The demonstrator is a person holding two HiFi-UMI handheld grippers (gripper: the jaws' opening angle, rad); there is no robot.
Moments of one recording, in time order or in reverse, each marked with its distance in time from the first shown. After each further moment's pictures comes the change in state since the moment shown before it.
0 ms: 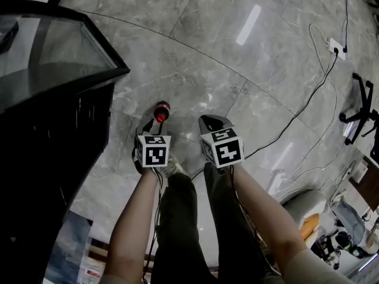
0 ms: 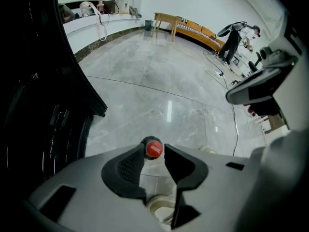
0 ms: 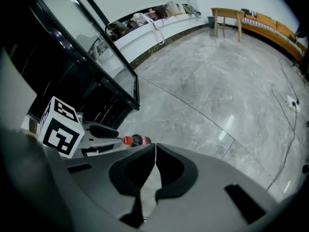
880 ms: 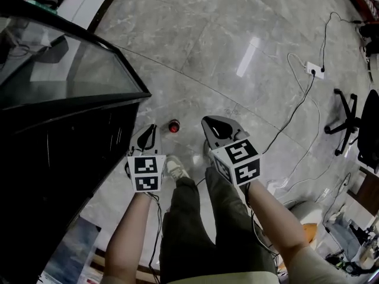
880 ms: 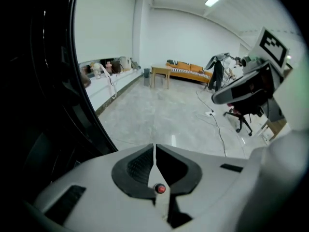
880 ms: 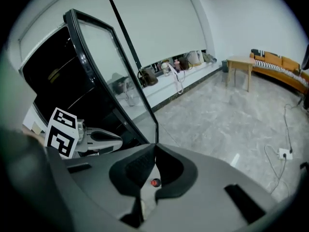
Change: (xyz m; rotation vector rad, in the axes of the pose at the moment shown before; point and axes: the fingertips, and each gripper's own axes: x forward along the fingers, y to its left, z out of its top) left arm -0.310 0.005 0.143 0.073 -0.446 0.052; right arm -0.274 0.111 0.166 -0.219 -0.361 0.049
